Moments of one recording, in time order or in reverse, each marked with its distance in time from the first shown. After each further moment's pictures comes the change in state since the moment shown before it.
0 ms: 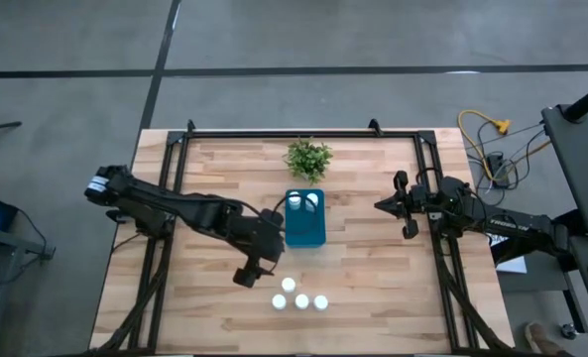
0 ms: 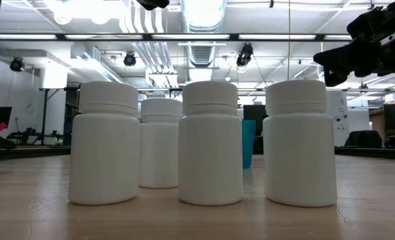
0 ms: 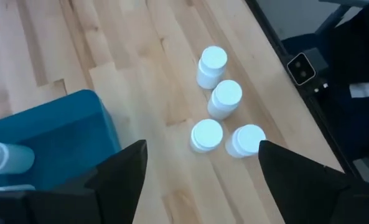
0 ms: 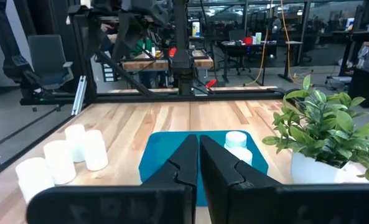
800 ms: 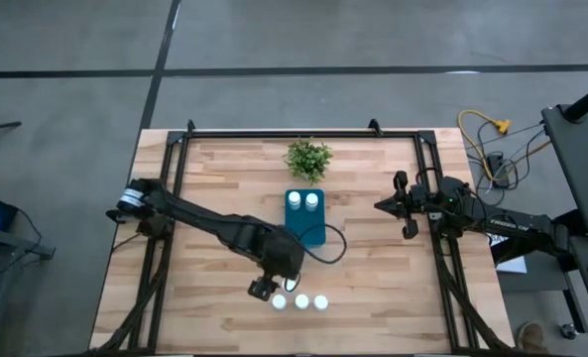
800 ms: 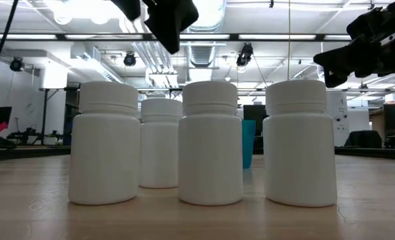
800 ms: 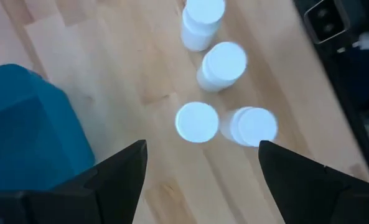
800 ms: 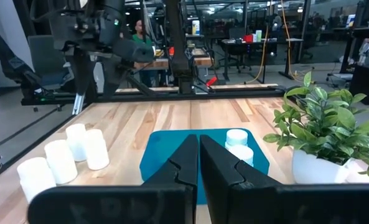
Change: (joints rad) left arm -0.028 0.281 0.173 -0.141 0.022 0.021; right arm 0.000 0.000 0.000 -0.006 0.000 0.008
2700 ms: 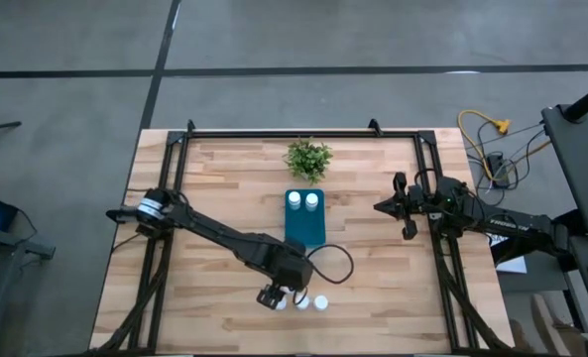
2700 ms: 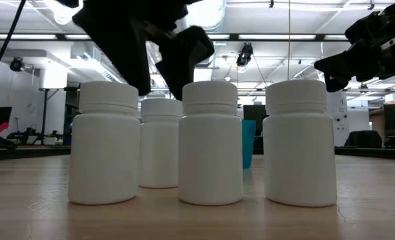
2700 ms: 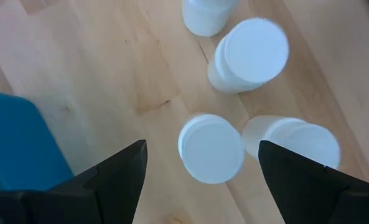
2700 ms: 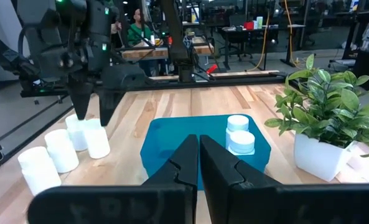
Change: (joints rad) left arm -0.036 0.146 -0.034 0.117 -0.059 0.037; right arm 0.000 0.001 0.000 -0.052 0.000 0.002
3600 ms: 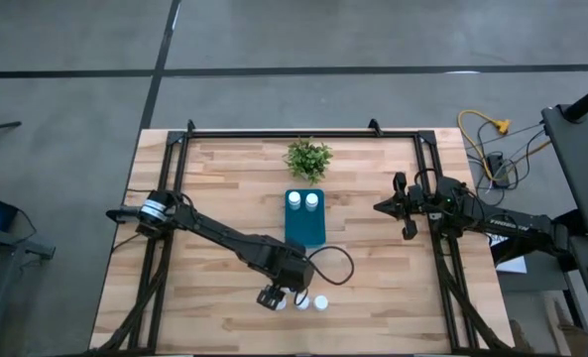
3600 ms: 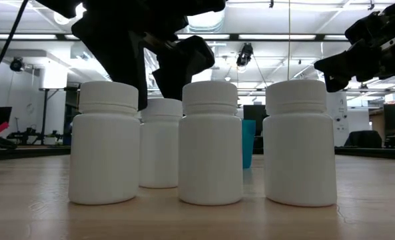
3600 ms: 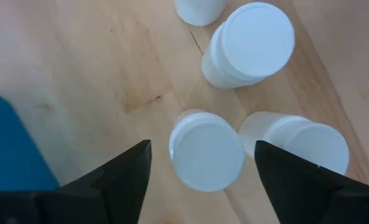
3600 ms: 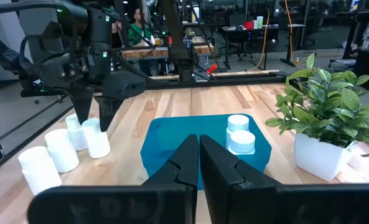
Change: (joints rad) left arm 0.002 0.027 0.000 0.000 0.033 -0.003; right arm 0.000 0.000 0.000 -0.001 0.000 0.000
